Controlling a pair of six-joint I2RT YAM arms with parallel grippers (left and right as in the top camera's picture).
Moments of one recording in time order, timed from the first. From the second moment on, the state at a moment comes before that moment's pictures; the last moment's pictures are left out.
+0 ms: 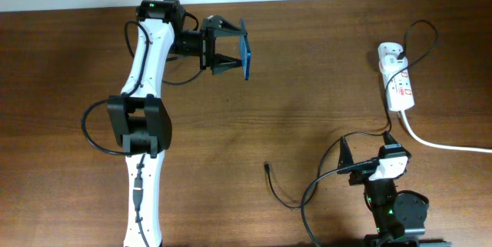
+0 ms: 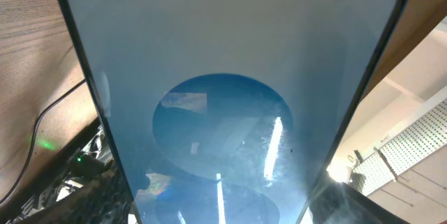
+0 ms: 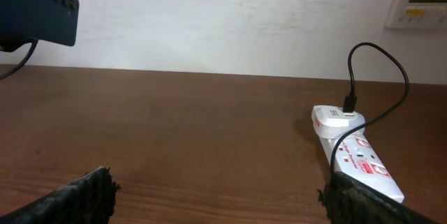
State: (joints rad) left arm -0.12 2.65 2.60 -1.69 1.52 -0.29; right arm -0.02 0.01 0.01 -0.07 -0.10 0.00
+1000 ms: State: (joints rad) left arm -0.12 2.65 2.60 -1.69 1.52 -0.31; right arm -0.02 0.01 0.01 -0.07 -0.10 0.00
